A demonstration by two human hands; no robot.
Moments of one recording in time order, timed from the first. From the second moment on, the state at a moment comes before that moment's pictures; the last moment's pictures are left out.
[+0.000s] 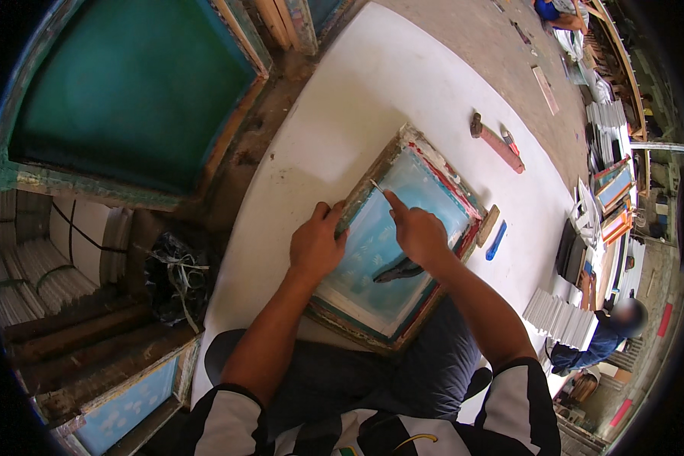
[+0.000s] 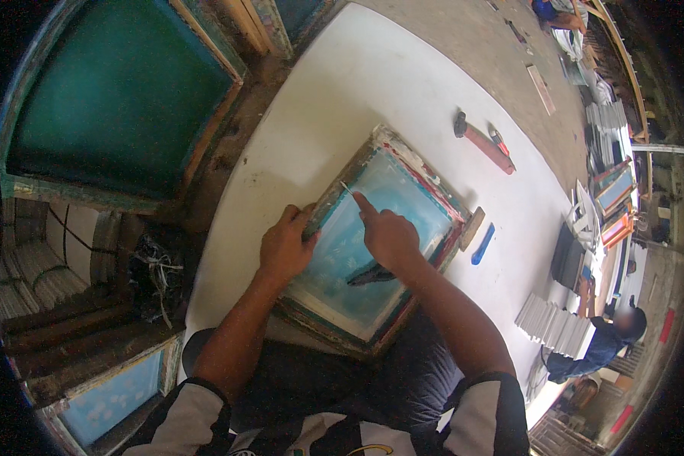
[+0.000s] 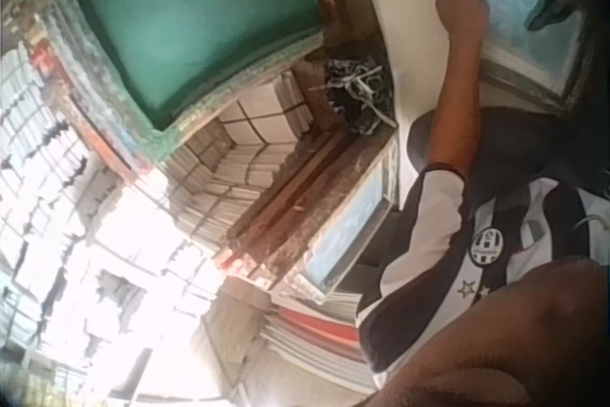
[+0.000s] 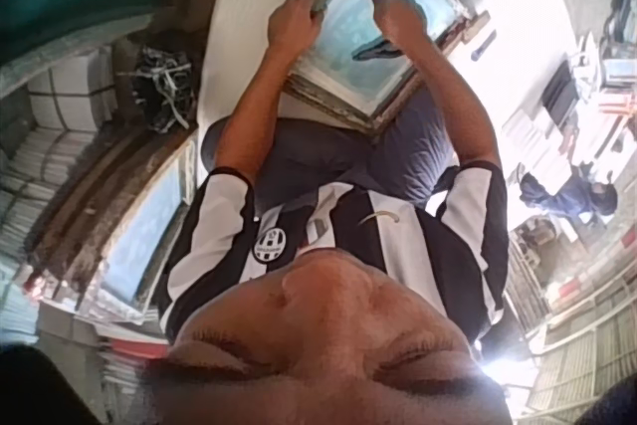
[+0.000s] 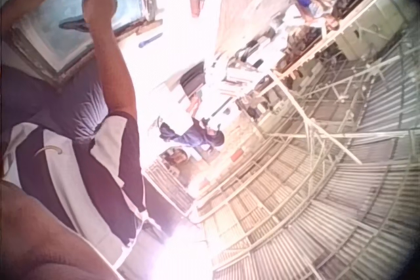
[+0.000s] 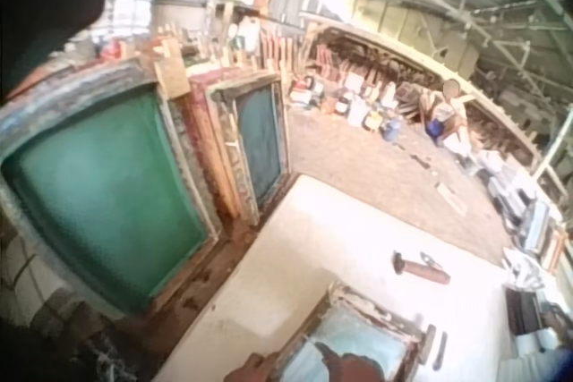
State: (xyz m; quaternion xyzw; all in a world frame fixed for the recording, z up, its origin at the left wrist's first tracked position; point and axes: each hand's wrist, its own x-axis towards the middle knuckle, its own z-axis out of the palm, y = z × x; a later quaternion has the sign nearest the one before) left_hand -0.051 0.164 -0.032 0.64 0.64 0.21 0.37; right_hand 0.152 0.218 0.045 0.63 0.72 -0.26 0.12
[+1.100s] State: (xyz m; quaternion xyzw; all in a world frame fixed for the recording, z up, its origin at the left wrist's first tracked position) left_hand -0.051 0.167 -0.022 0.62 0.65 0.18 0.40; right_hand 0.160 0.186 0.035 0.66 0.69 -0.28 -0.09
